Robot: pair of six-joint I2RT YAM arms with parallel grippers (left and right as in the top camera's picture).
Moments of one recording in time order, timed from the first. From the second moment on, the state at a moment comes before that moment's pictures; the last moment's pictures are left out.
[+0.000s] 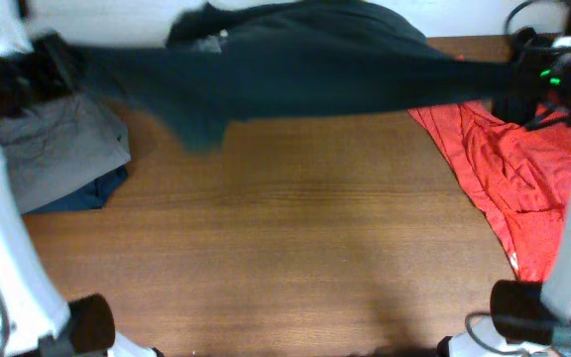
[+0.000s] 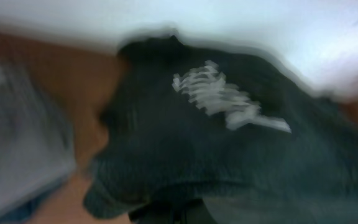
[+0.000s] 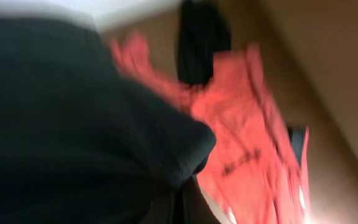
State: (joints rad) left arm 0.25 1.77 2.34 -1.41 0.47 -0.07; right arm -0.08 1.77 2.38 -1.60 0.31 0.24
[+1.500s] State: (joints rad) left arm 0.21 1.35 1.12 -1.39 0.25 -0.04; right arm -0.08 1.41 1.17 -1.43 0.18 0.35
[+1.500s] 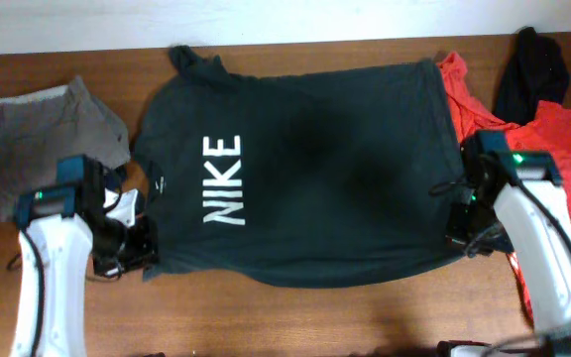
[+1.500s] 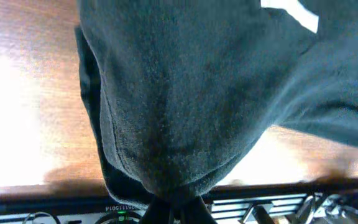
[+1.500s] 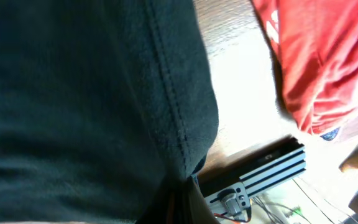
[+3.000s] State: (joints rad) left arm 0.21 1.57 1.09 -0.62 0.29 -0.17; right arm -0.08 1.58 1.16 -0.80 0.11 0.27
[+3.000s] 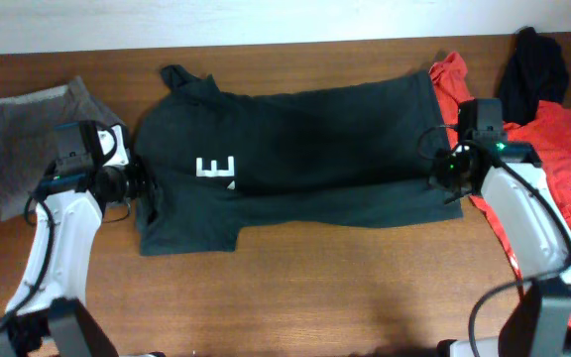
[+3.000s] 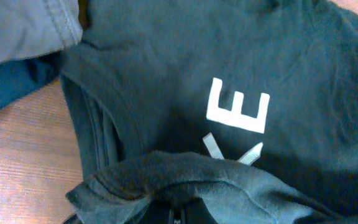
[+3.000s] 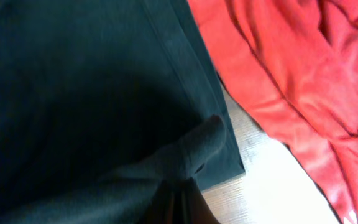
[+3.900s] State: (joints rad) left arm 0.20 1.75 1.09 -0.38 0.28 -0.17; right arm -0.12 1.69 1.16 -0.55 0.11 0.34
